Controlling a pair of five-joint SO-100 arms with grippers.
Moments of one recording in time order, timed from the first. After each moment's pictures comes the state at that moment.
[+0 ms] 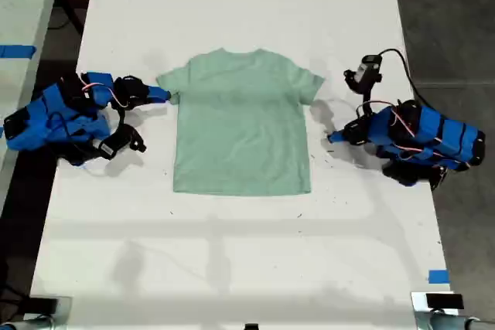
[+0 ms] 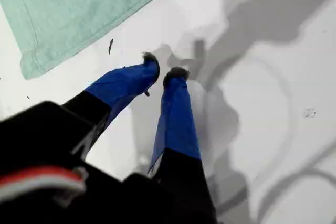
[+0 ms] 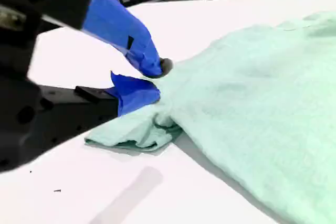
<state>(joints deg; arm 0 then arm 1) -34.3 205.2 186.3 57.9 14.8 22.0 200.7 174.2 81.3 -47.8</state>
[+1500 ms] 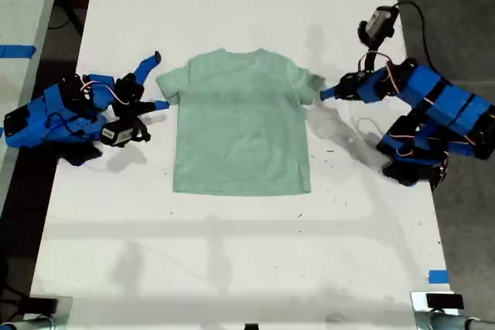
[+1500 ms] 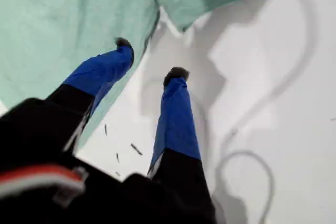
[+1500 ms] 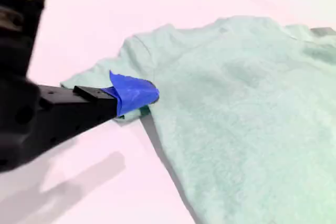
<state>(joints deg) -30.2 205.5 186.3 56.4 -8.4 46.8 143.2 132.3 66.9 -47.5</state>
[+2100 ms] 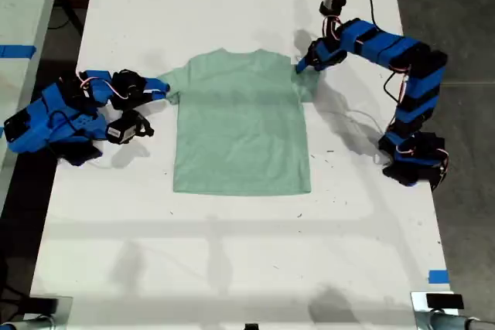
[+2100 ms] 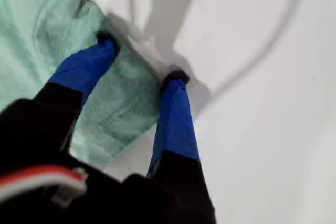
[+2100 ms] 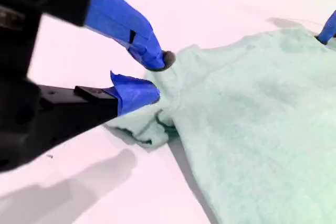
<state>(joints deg) -39.1 205.5 186.3 55.1 -0.5 59.5 68.6 80.1 59.9 -56.9</state>
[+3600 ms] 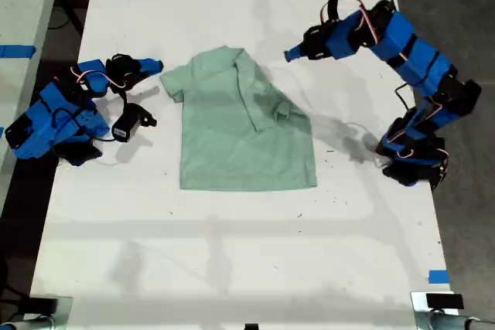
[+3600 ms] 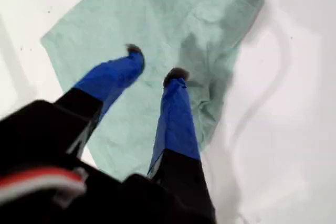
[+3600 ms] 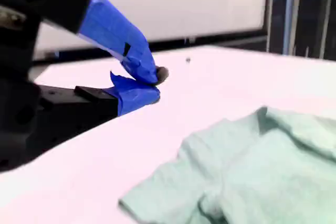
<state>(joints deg) -48.4 205.5 186.3 42.7 15.9 33.0 111.0 72.2 84.7 -52.9</state>
